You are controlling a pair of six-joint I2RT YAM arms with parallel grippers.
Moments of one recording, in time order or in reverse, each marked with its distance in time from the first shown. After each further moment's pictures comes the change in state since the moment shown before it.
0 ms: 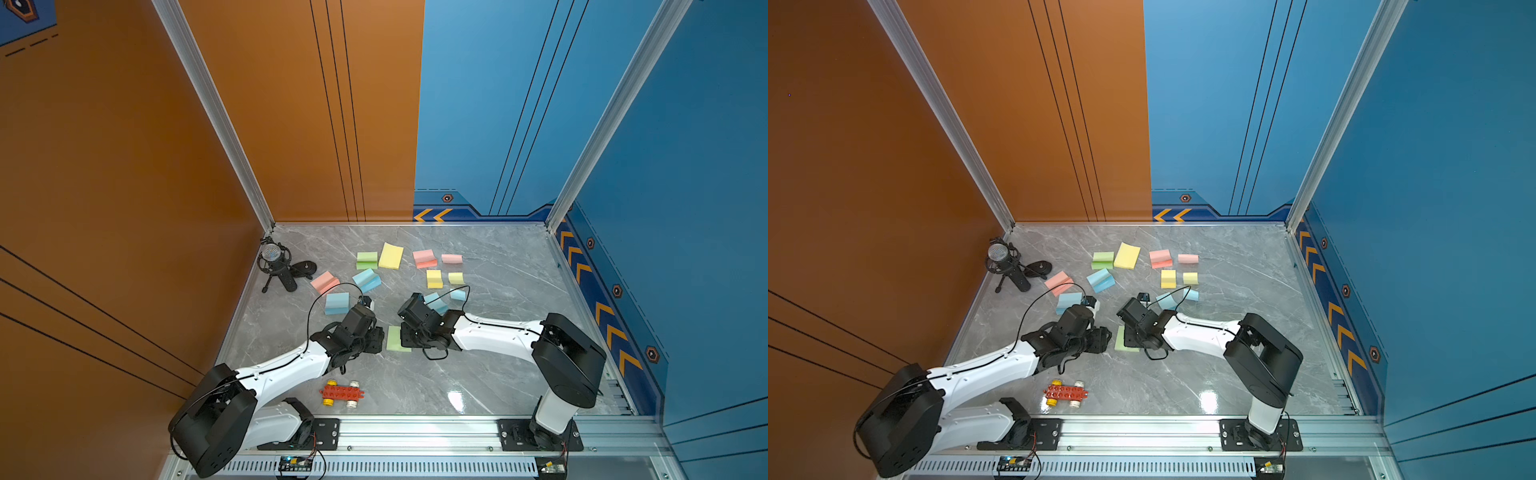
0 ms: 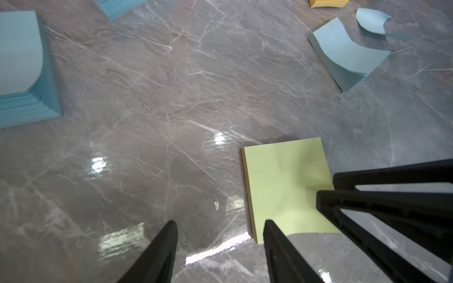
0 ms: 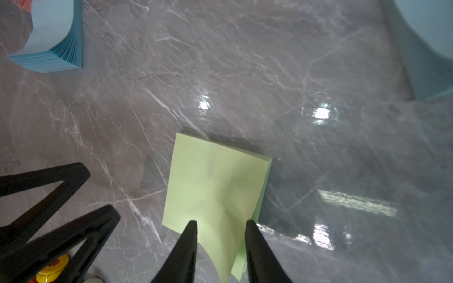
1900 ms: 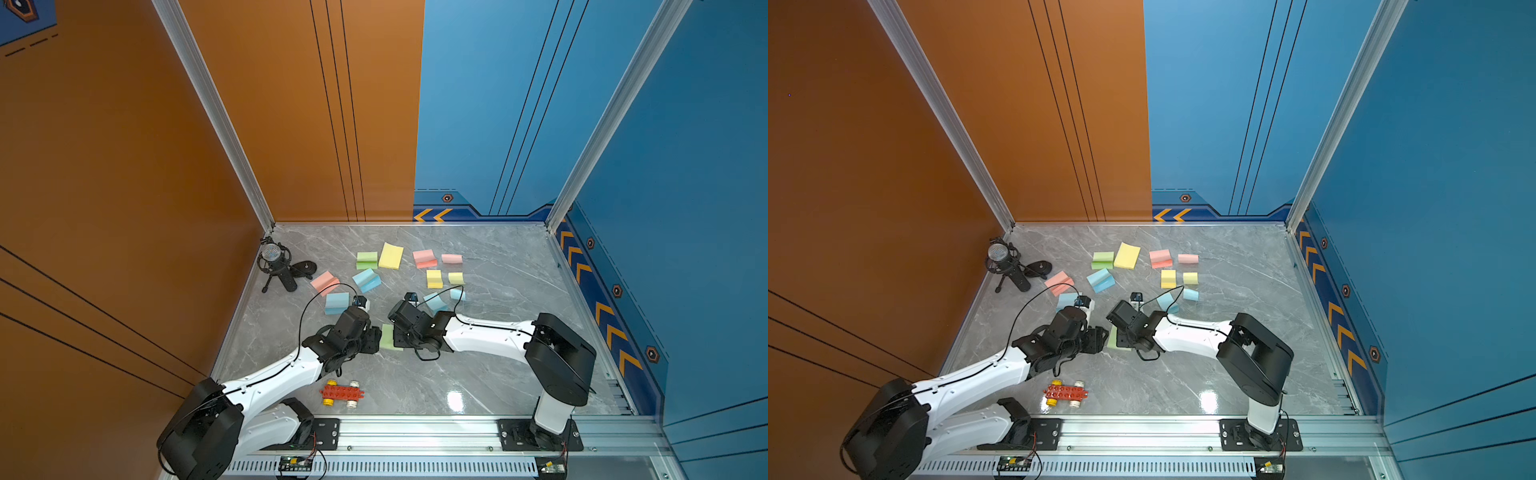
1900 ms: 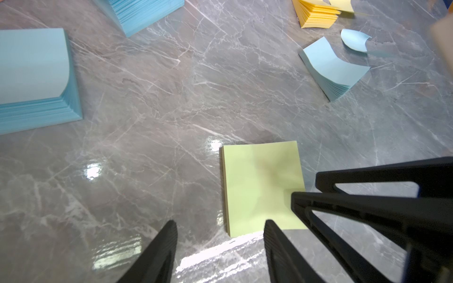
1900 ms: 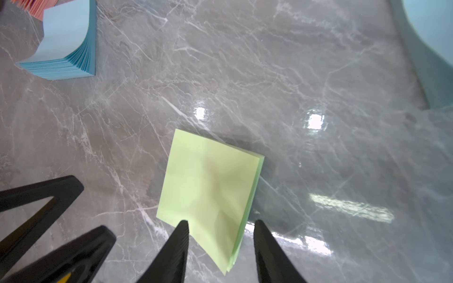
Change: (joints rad) left arm 0.017 -0.092 -0.036 -0.003 0.001 0.000; right arm 0.055 0.045 0.070 -0.028 0.082 0.033
